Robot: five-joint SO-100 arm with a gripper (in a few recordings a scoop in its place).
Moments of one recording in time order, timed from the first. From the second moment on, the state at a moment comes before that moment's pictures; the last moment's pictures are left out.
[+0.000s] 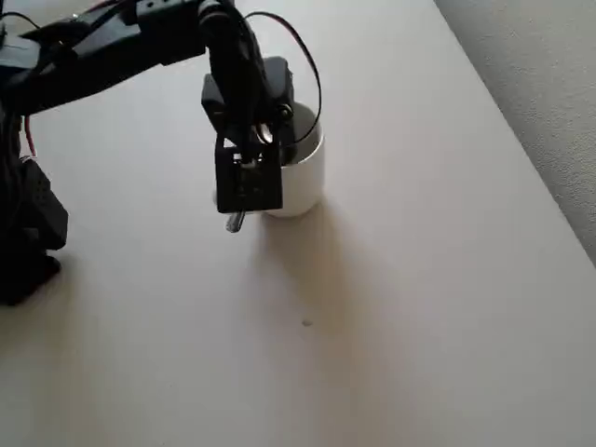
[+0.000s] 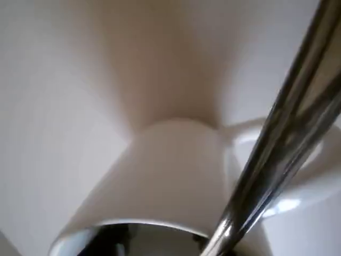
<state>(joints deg) 9.0 67.1 50.0 96.6 7.8</state>
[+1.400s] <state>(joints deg) 11.0 65.0 44.4 101.2 2.5</state>
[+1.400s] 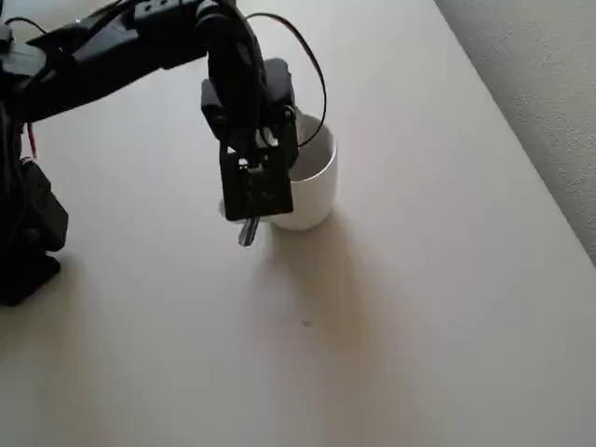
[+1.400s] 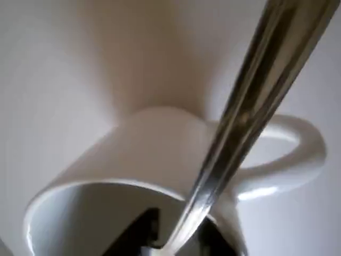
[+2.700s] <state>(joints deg) 12.7 65.0 39.1 104.6 -6.1</state>
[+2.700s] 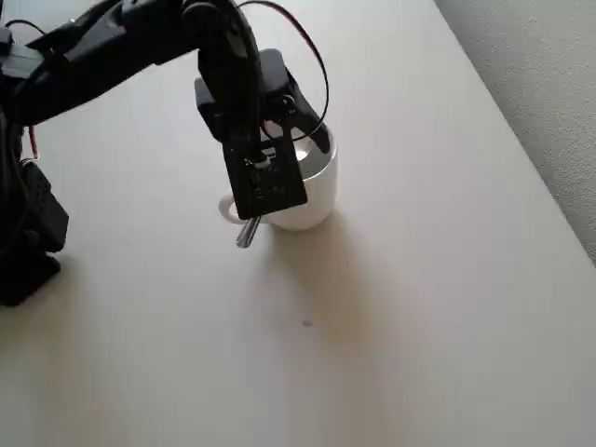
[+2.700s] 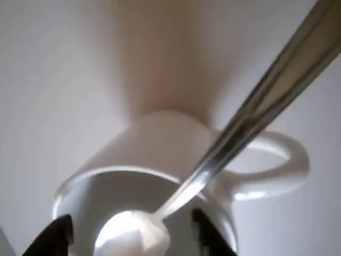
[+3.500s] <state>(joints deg) 16.3 65.0 36.5 103.0 -9.3</state>
